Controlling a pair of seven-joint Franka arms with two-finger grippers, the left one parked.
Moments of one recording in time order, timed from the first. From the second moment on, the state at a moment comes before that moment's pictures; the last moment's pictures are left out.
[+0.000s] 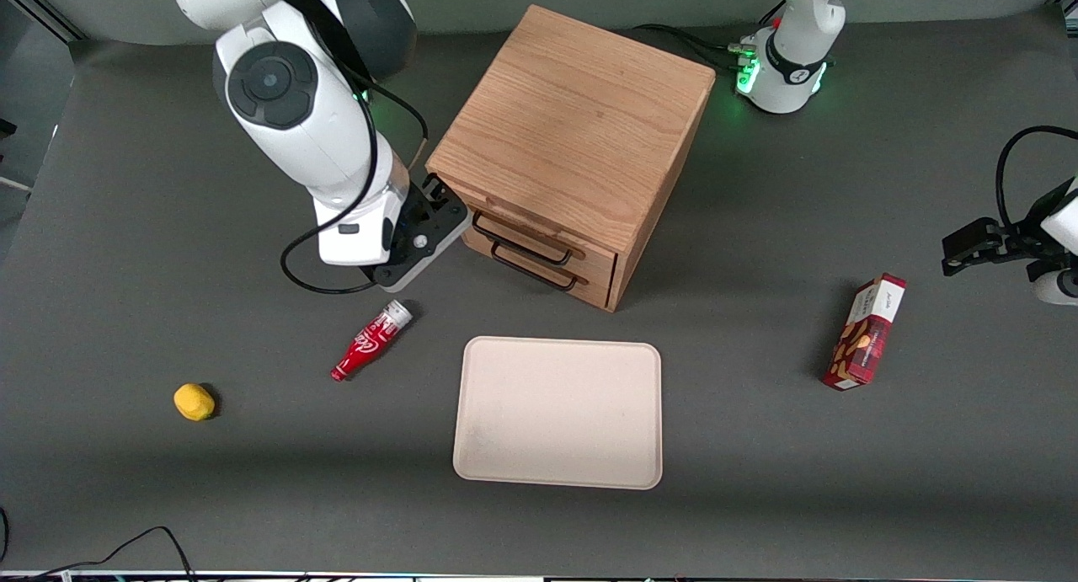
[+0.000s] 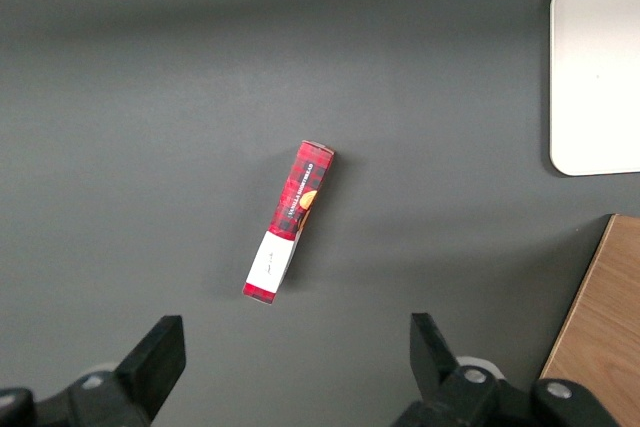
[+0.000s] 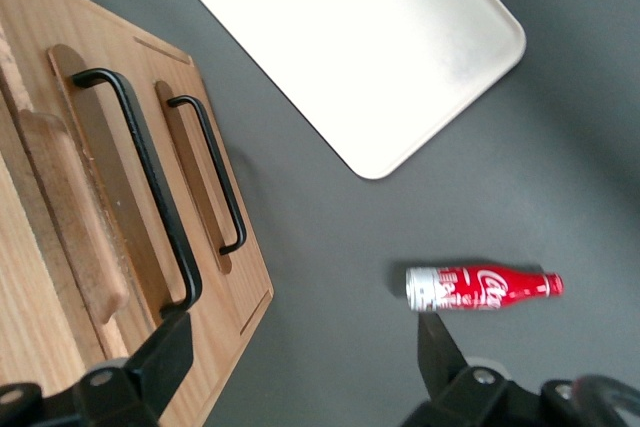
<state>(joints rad) 0.51 0.36 0.05 -1.35 0.07 1.71 -0.24</state>
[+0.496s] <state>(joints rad) 0.51 0.44 0.08 -1.35 0.11 1.79 -0.33</state>
